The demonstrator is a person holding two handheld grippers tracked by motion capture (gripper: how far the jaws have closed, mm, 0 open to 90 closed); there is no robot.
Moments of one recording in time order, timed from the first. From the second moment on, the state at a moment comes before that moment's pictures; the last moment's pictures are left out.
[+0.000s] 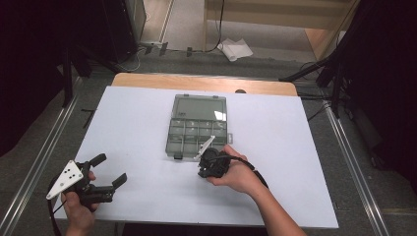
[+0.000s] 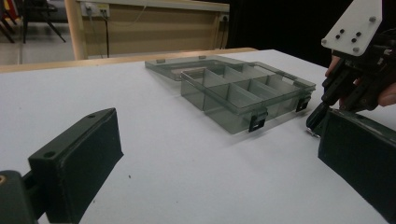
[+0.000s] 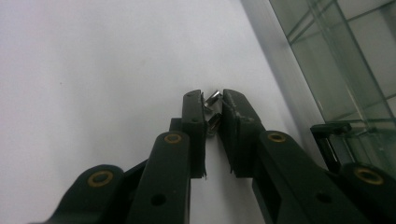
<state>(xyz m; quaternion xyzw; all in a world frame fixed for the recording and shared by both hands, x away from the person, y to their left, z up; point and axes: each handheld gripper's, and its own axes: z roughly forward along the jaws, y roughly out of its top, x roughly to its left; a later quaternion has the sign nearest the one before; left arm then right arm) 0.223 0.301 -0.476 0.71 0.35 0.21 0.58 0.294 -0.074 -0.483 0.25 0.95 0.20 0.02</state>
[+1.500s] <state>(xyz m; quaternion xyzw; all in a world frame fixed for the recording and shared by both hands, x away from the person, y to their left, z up) 0.223 0.301 -0.475 0.71 0.35 0.21 0.58 0.297 -0.093 -0.461 0.26 0.94 0.22 0.01</state>
